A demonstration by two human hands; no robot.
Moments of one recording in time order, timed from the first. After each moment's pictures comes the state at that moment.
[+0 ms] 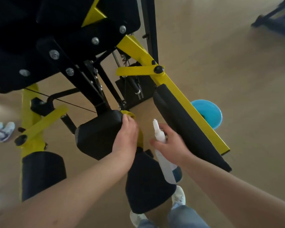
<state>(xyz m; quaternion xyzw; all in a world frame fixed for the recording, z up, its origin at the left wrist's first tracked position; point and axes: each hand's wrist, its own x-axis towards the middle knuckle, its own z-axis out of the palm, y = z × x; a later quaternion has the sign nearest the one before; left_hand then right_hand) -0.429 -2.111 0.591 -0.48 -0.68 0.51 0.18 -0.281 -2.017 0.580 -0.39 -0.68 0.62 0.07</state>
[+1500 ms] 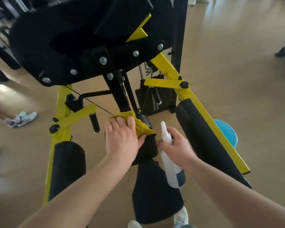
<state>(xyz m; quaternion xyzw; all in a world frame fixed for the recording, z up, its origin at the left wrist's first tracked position) -0.453 -2.170 0.673 -0.36 -0.92 0.16 0.09 -0.322 -2.035 0.614 -0.36 -0.74 0.57 0.07</state>
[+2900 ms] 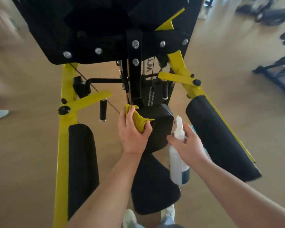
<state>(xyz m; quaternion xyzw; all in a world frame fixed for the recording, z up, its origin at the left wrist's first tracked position) -0.483 -2.222 0.586 -0.25 -0.85 -0.47 0.08 -0.335 -2.110 0.635 -0.43 -0.75 0.49 0.11</state>
